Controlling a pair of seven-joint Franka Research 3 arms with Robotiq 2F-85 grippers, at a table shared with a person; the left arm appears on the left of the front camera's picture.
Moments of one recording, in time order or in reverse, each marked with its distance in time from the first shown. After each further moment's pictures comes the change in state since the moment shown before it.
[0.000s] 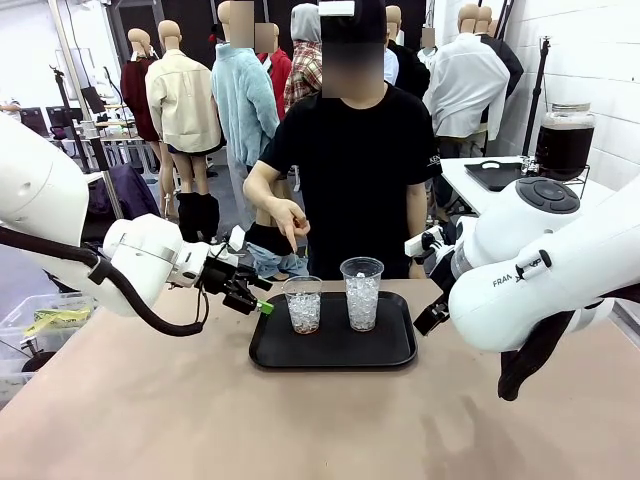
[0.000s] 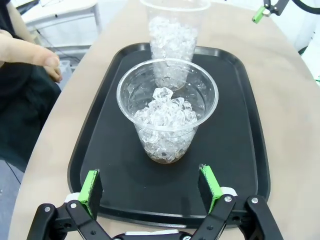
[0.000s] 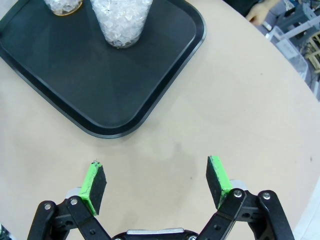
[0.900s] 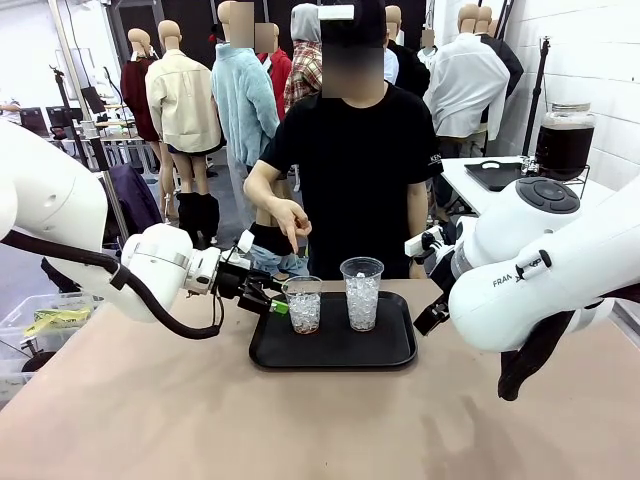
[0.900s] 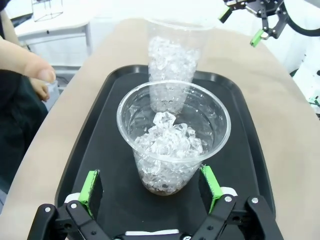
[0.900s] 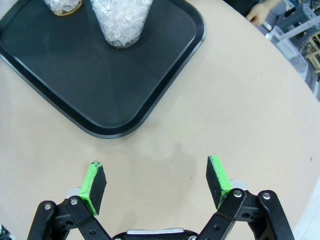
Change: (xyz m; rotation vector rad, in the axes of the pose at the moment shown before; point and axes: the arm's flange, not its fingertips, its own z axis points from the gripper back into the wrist) left arm -0.011 0.012 -0.036 -0.074 -0.141 0.063; right arm 0.000 0.000 0.000 0.000 0.000 0.000
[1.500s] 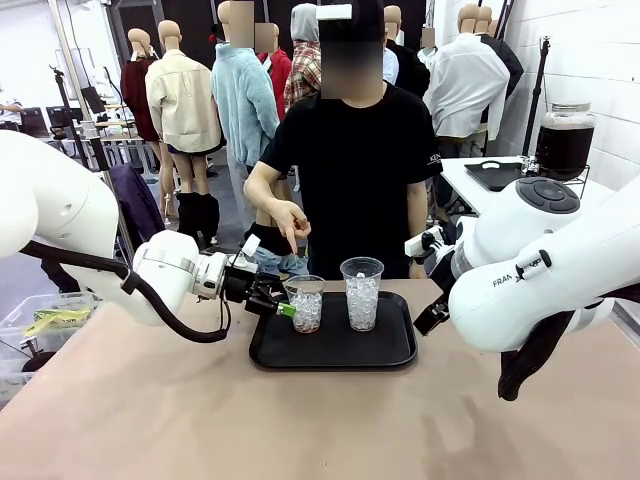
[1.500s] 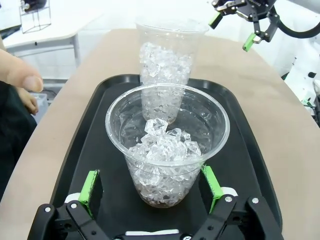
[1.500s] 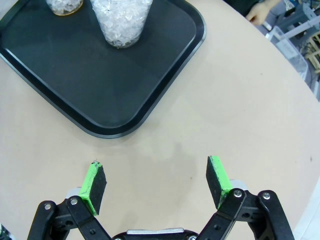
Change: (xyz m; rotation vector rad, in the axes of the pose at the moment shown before) left arm -0.009 0.009 -0.020 -0.061 -0.061 -0.018; right arm 0.000 0.000 0.000 0.000 0.000 0.000
